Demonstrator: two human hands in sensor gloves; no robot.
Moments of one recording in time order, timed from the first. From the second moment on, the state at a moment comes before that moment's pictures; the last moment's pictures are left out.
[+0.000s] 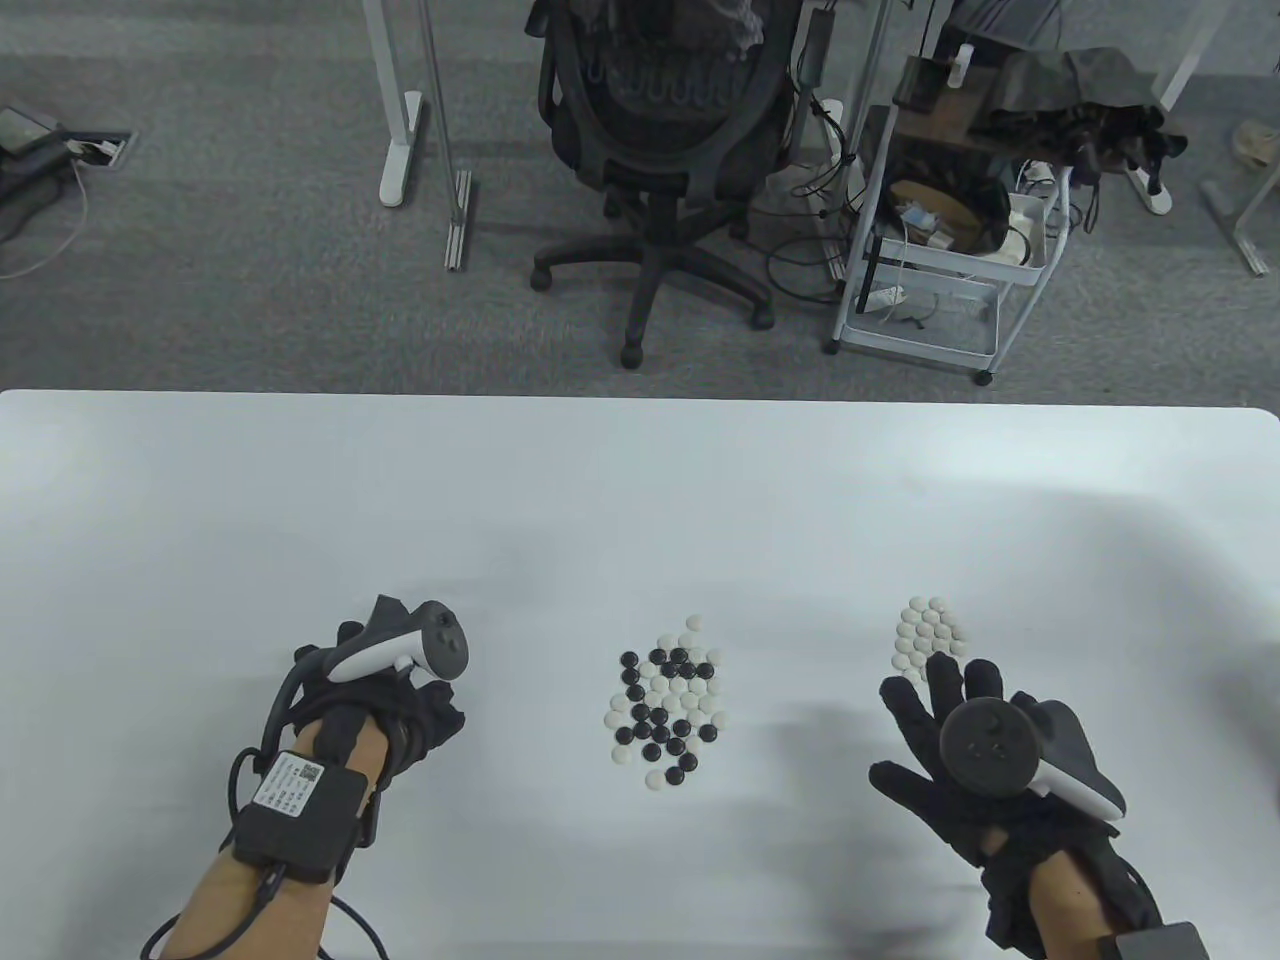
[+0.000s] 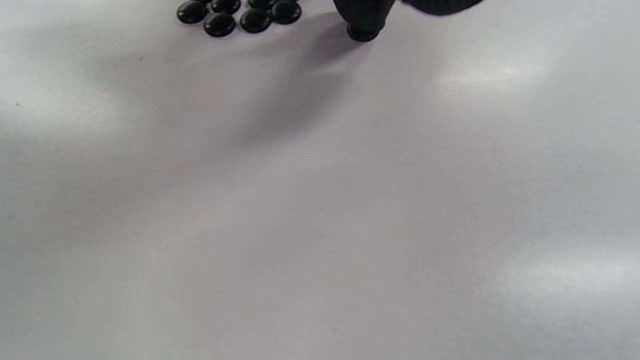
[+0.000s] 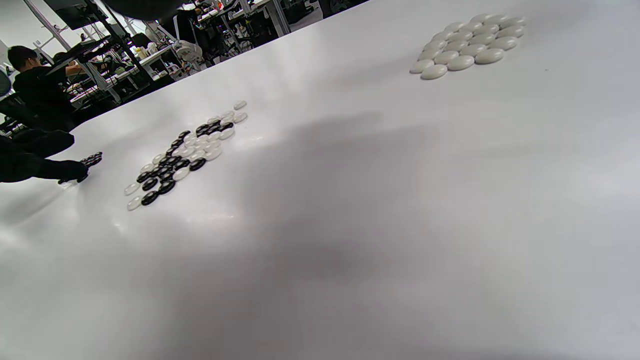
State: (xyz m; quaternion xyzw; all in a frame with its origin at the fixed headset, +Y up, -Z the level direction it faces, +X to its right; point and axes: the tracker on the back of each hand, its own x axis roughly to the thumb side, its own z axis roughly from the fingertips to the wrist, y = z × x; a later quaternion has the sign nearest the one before) left_hand -0.237 -0.741 -0.325 -0.44 0.00 -0.01 0.90; right_hand 0.269 -0.712 -0.255 0.17 0.22 0.95 0.16
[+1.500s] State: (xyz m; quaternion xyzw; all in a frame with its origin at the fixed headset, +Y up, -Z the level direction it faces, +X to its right) left_hand -0.159 -0.743 -0.405 -0.41 0.01 0.05 0.91; right_hand 0.273 -0.710 -0.254 0.16 0.21 0.95 0.16
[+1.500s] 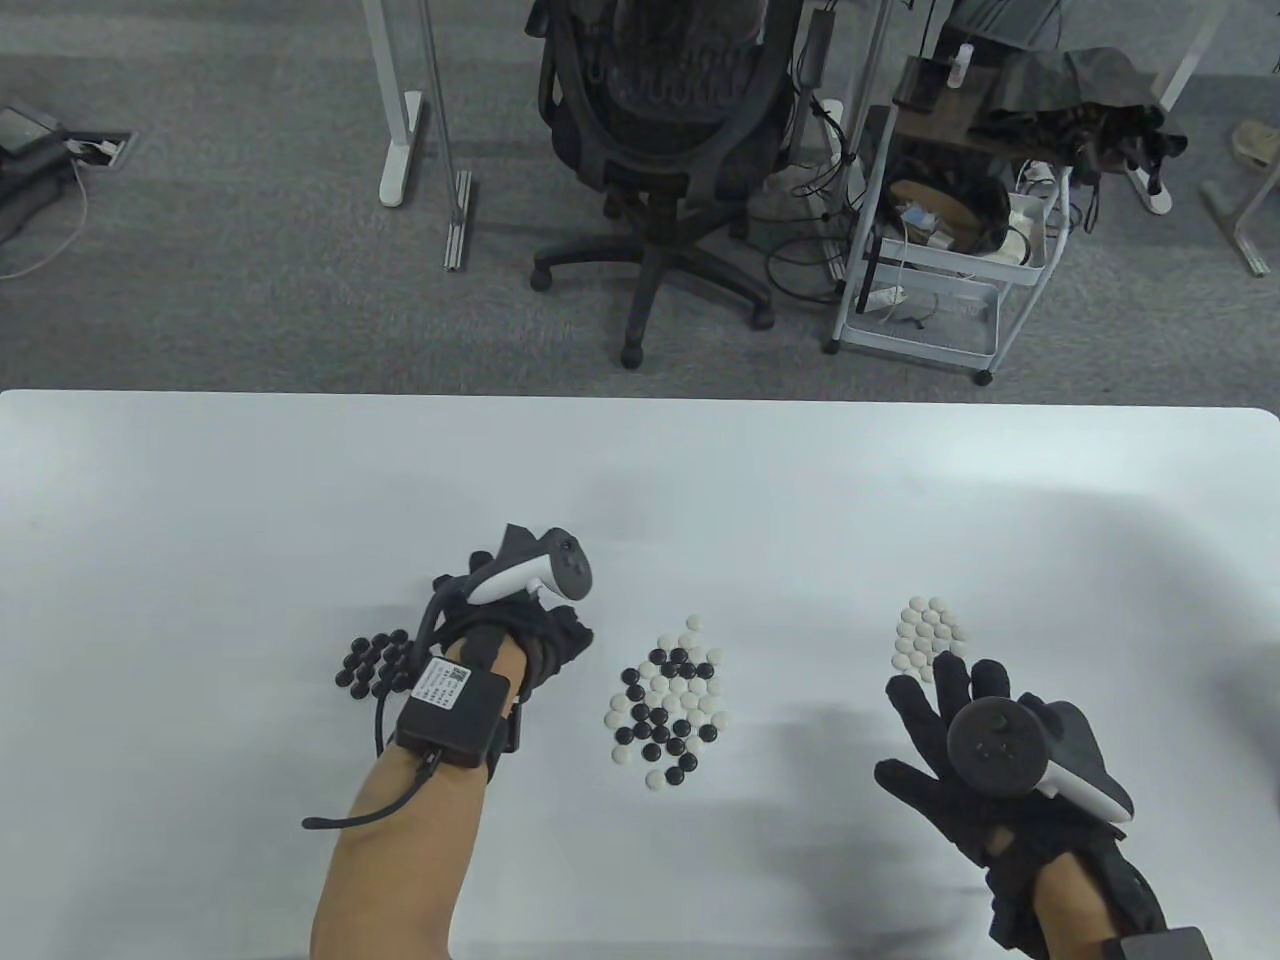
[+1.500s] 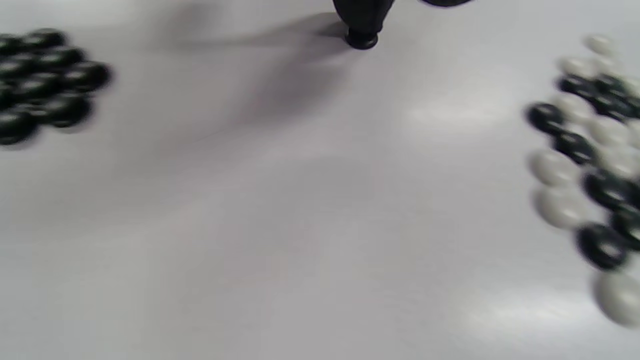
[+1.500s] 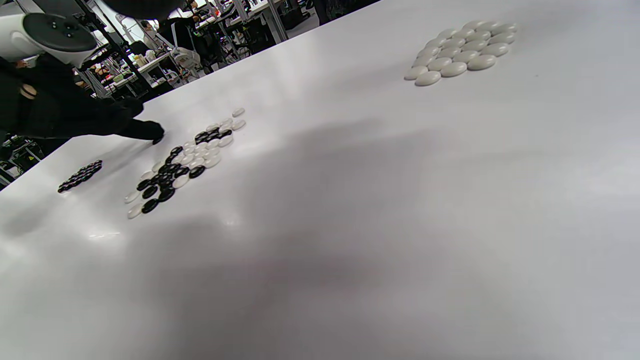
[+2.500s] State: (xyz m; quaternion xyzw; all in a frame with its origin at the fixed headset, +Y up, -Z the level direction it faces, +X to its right) left_hand -0.198 -0.702 -0.392 -0.41 0.06 0.06 0.91; right_hand 0.271 -0.712 -0.255 0.16 0.22 0.95 0.16
